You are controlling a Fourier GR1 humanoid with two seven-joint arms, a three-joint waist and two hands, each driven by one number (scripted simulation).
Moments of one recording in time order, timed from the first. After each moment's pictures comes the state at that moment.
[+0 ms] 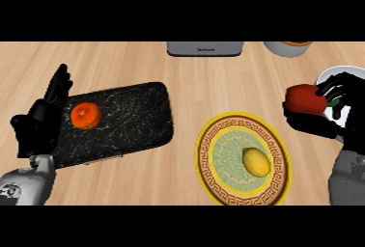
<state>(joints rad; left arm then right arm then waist) -0.20 0.27 0.00 -1.64 -0.12 0.16 0.20 -0.28 -0.16 -0.07 -1.88 0.81 -0.16 0.62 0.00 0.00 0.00</state>
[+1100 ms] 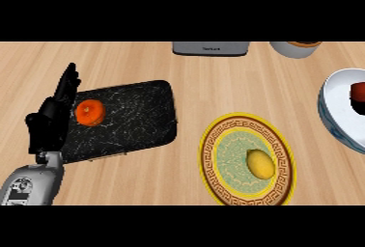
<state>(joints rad) -0.22 0.23 0.00 -1.60 -0.15 0.15 0.16 -0.52 -0.52 -0.48 -0.77 0.71 -0.47 -0.03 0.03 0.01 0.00</state>
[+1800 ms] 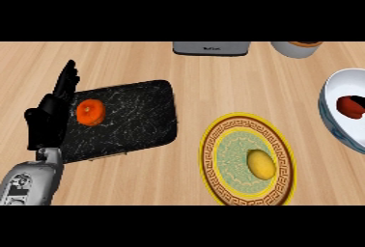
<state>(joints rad) -0.25 0.23 0.02 -1.58 -0.15 0.13 0.16 -0.66 -0.62 -0.68 -0.40 0.44 -0.31 -0.47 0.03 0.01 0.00</state>
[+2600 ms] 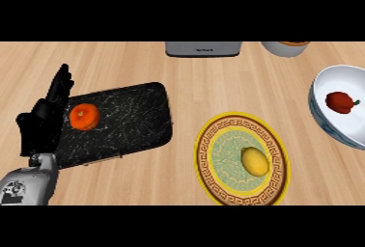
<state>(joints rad) -0.21 0.23 0.04 -1.63 -0.16 0.13 0.19 -0.43 -0.76 -0.82 -0.41 0.17 0.11 -0.64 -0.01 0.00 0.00</state>
